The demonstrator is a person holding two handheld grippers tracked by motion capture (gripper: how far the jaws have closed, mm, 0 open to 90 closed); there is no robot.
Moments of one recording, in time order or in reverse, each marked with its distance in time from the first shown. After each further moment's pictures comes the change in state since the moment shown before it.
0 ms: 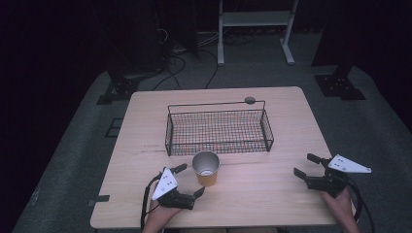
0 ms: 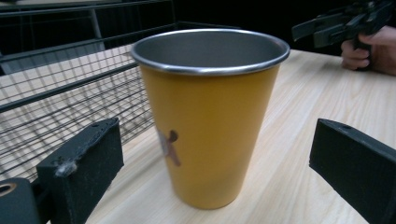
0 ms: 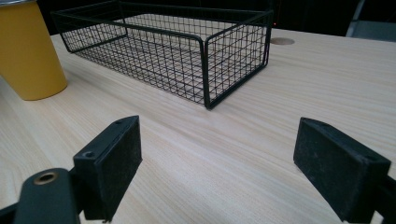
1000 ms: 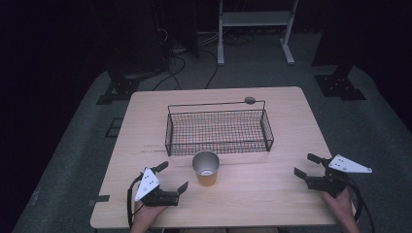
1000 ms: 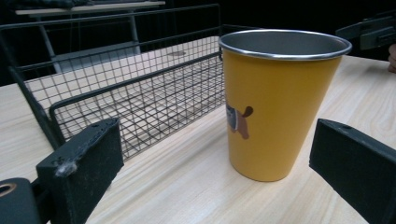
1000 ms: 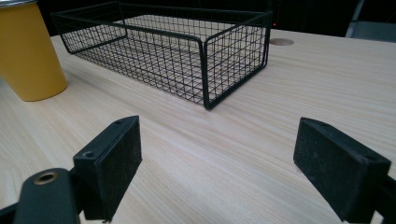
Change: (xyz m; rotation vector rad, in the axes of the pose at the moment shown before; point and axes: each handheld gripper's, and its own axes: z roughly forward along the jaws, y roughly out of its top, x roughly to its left) left arm 0.026 -0.008 -0.036 -0.017 0.136 -0.015; right arm 0.000 0.000 -0.001 -0.003 -0.001 0.003
